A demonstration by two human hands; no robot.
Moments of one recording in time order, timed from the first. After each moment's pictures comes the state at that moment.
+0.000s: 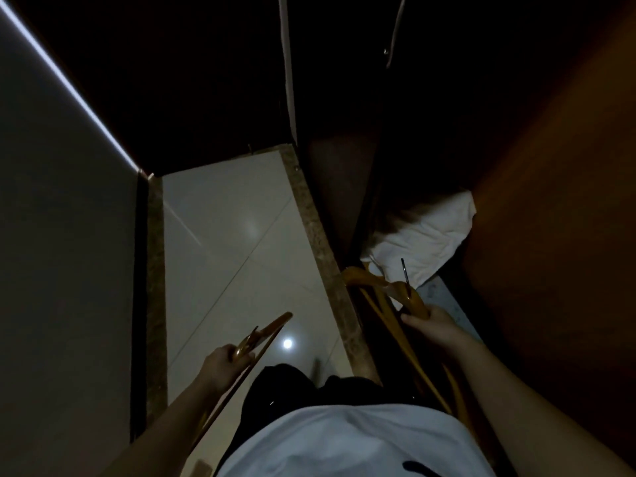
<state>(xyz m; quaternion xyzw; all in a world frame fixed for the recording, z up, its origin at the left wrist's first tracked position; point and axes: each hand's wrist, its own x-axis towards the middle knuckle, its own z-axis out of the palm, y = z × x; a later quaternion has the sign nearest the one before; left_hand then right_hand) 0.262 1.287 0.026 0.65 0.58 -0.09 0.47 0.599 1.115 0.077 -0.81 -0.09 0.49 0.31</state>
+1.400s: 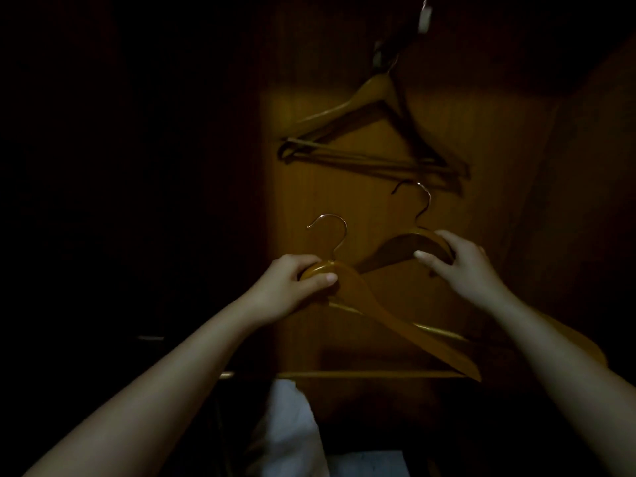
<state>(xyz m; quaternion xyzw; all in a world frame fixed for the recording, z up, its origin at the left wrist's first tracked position) 0.727 1.434 0.424 0.78 -0.38 -0.04 0.49 0.665 1.160 0.426 -0.91 0.04 -0.25 0.32</state>
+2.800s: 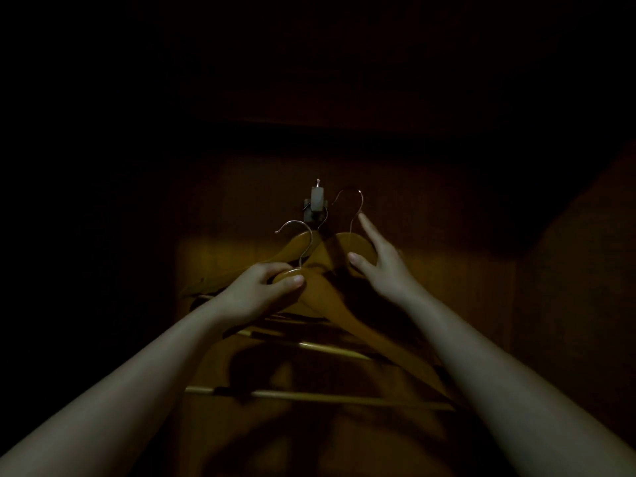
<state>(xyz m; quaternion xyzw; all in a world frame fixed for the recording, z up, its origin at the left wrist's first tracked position) 0.899 1.271 0.606 0.77 -0.42 0.07 0.47 0.860 1.055 0.631 -0.86 -0.11 -0.37 0.33</state>
